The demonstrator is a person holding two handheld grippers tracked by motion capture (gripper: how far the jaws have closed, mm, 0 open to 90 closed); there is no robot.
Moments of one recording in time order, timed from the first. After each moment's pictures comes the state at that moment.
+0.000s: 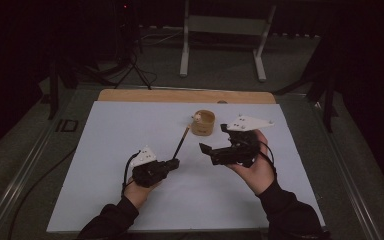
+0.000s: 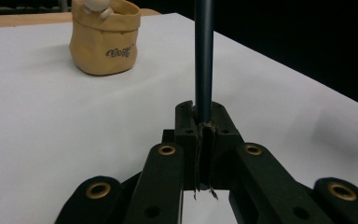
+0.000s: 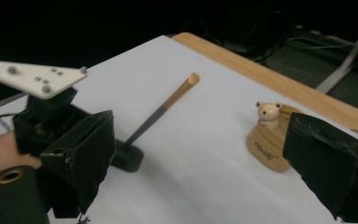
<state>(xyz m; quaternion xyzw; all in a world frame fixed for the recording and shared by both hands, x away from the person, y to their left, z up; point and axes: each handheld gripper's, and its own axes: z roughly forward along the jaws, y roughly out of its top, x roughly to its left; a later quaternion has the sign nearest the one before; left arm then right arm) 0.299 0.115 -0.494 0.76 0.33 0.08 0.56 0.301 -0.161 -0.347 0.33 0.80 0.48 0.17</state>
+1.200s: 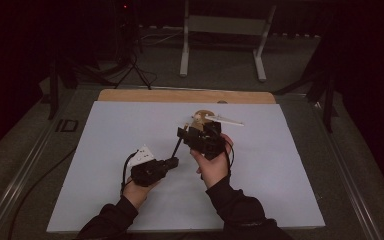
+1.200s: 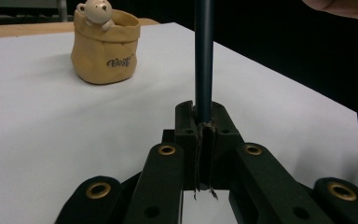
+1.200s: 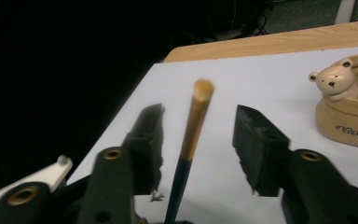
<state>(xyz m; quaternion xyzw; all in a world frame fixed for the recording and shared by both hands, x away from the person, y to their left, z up) 0.299 0.119 -0.492 0.75 0.33 0.08 0.57 0.333 -0.096 -0.389 0.53 0.66 0.53 0.07</state>
